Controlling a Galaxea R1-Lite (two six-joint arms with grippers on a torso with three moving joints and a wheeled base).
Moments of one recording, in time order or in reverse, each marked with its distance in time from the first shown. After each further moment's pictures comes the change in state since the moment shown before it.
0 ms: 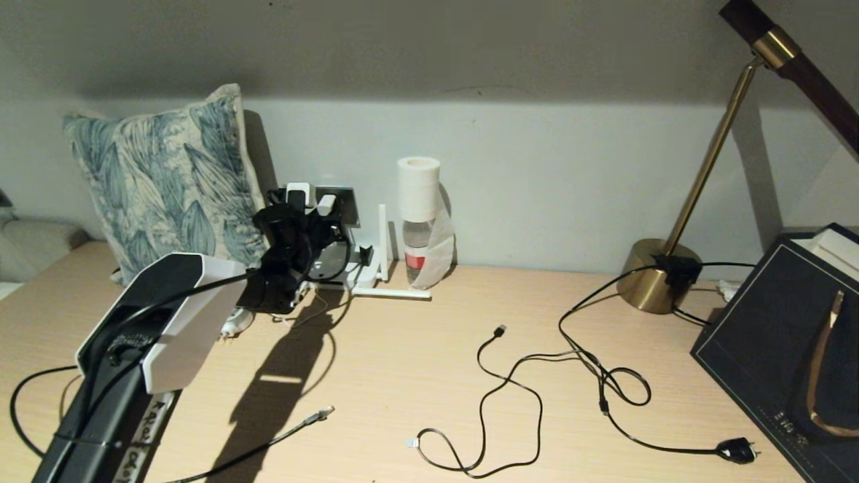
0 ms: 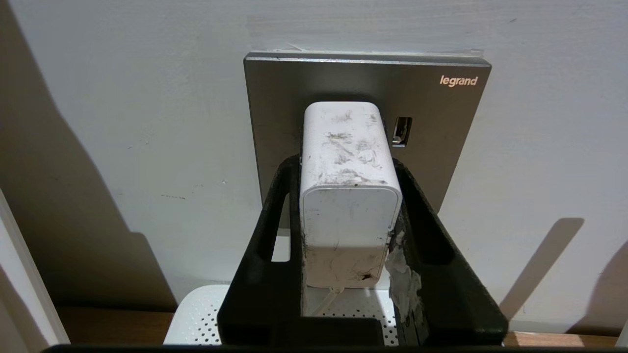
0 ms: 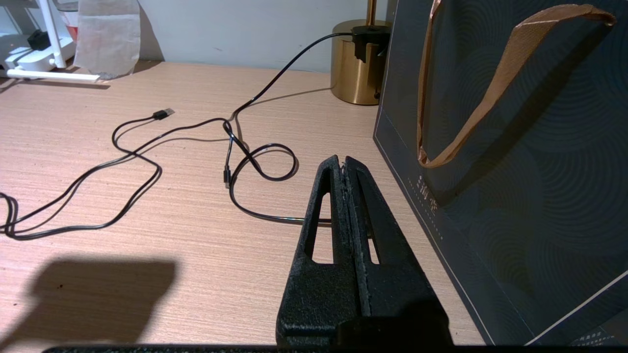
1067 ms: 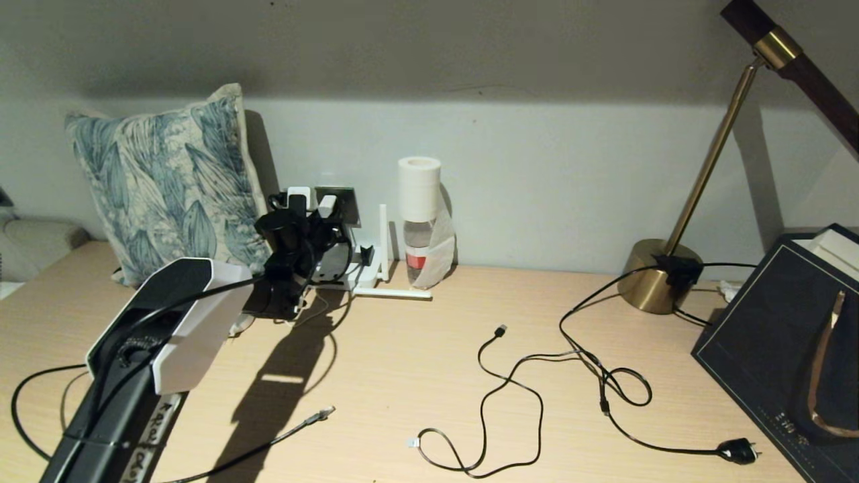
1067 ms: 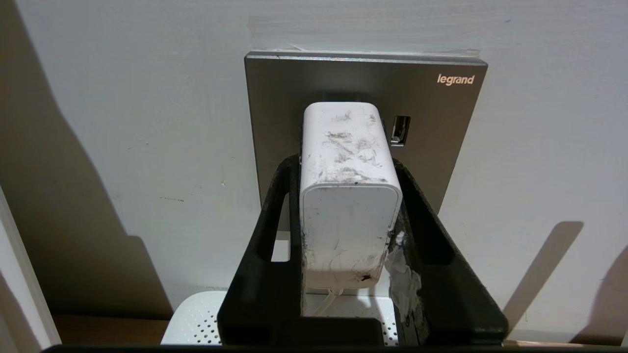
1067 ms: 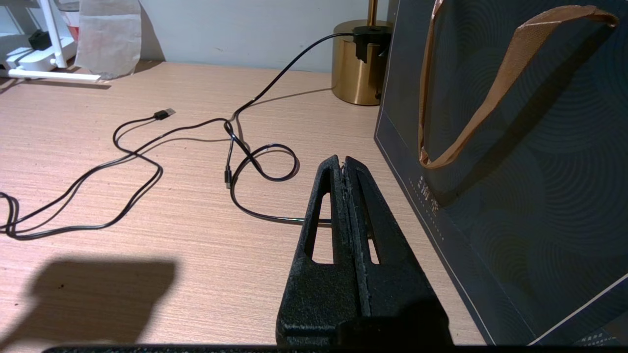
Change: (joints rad) left arm -0.018 0.025 0.003 -0.072 -0.012 0.000; right arm 0.000 0.000 0.000 0.000 0.000 0.000
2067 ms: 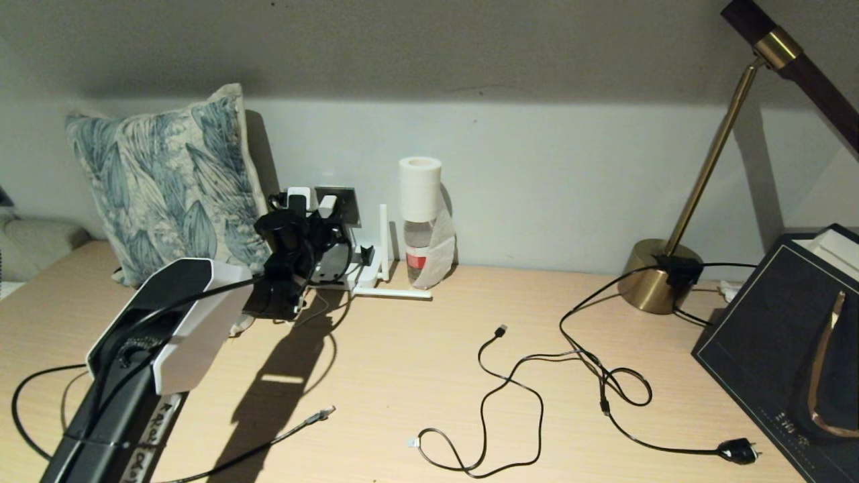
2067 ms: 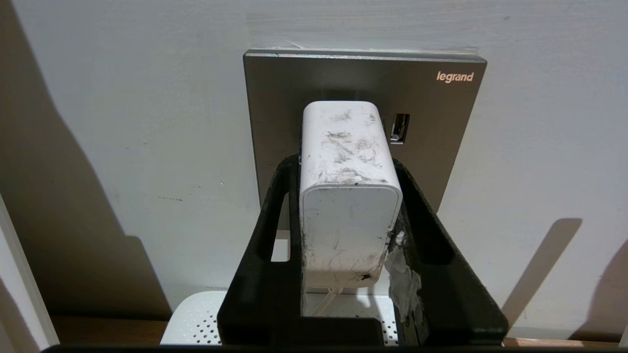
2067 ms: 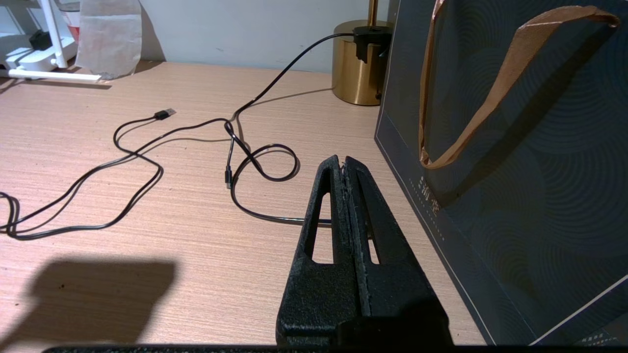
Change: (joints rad) left arm -0.005 0.005 0.001 0.003 -0.017 0.000; right arm 0.000 0.000 0.000 0.000 0.000 0.000
